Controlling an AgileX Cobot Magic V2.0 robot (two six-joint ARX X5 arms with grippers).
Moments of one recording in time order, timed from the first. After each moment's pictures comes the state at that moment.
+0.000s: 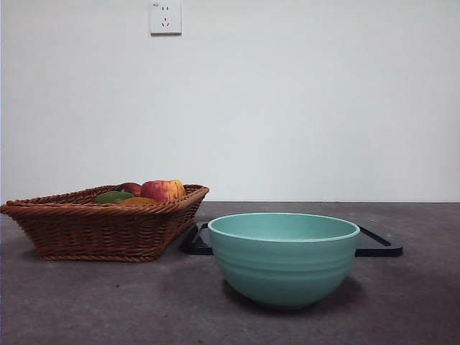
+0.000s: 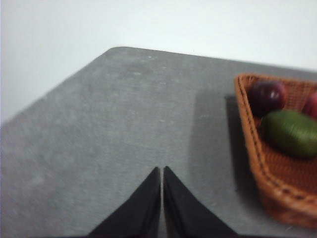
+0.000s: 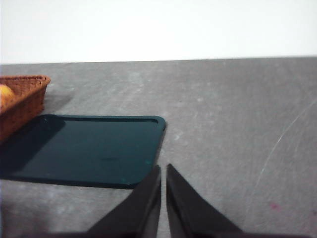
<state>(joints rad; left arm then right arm) 0.09 0.01 0.03 -0.18 -0.05 -0.13 0.13 0.01 0.02 -0.12 -0.08 0.14</state>
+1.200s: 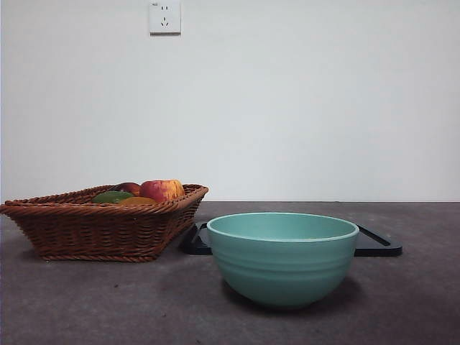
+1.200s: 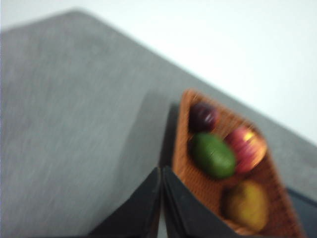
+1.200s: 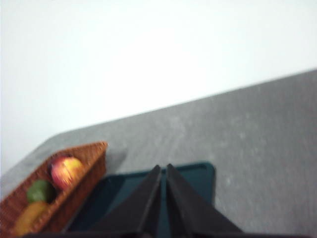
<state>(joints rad) 0.09 0.01 0.20 -0.34 0.11 -0.47 0.13 0.02 0.19 -0.14 -0.16 0.40</state>
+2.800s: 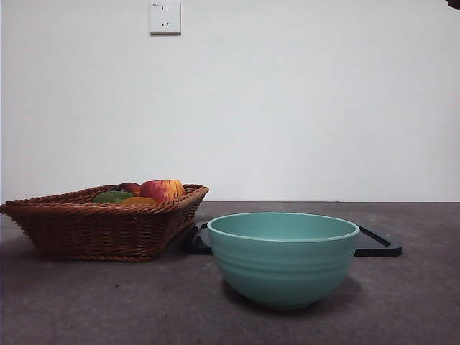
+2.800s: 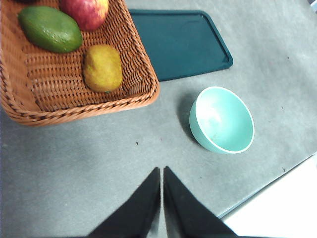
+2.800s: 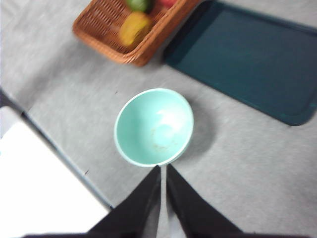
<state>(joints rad) -0.12 0.68 0.90 -0.99 0.53 -0.04 0.26 0.81 0.99 -1.01 -0.53 -0.05</state>
